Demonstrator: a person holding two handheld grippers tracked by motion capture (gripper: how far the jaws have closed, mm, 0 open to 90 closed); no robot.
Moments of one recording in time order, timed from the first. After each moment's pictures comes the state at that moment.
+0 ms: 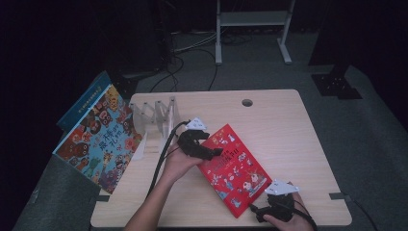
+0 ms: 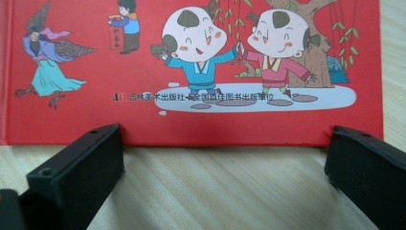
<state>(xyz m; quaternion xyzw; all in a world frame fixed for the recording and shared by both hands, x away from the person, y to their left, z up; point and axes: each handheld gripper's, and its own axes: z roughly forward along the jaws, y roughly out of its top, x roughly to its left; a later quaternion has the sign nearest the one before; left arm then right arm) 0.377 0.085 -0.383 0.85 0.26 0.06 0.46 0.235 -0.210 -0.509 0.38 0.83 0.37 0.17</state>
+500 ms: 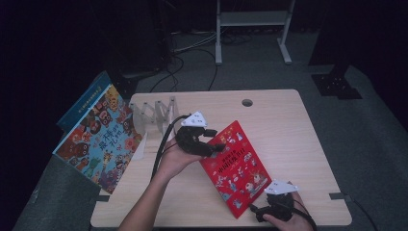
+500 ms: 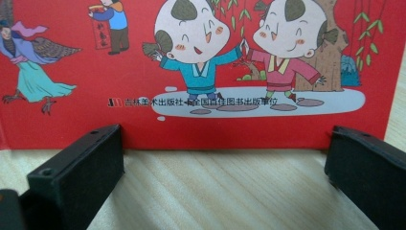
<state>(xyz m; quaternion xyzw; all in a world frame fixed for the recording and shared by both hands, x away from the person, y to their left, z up) 0.356 0.081 -0.337 0.86 0.19 0.07 0.48 0.236 -0.208 -0.509 0.38 0.83 0.37 0.17</state>
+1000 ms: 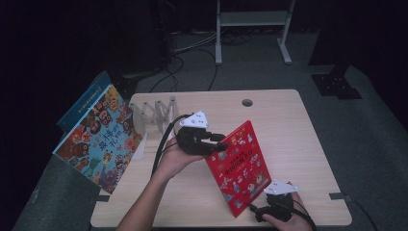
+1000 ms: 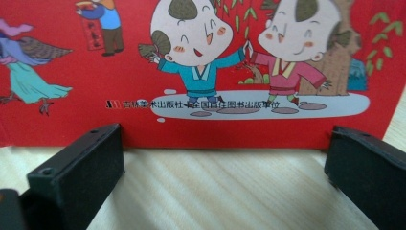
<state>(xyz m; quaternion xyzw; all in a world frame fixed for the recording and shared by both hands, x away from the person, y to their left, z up) 0.346 0.077 -0.324 0.85 0.15 0.04 0.50 0.236 -0.207 -0.509 0.39 0.83 0.37 0.17</state>
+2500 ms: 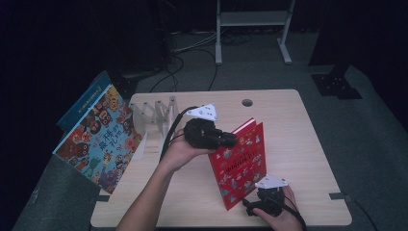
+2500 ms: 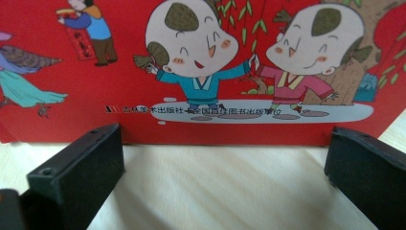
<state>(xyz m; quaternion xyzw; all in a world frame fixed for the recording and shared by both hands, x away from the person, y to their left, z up) 0.350 0.054 -0.295 0.86 0.10 -0.01 0.50 0.249 -0.180 -0.505 0.43 0.82 0.34 0.18</state>
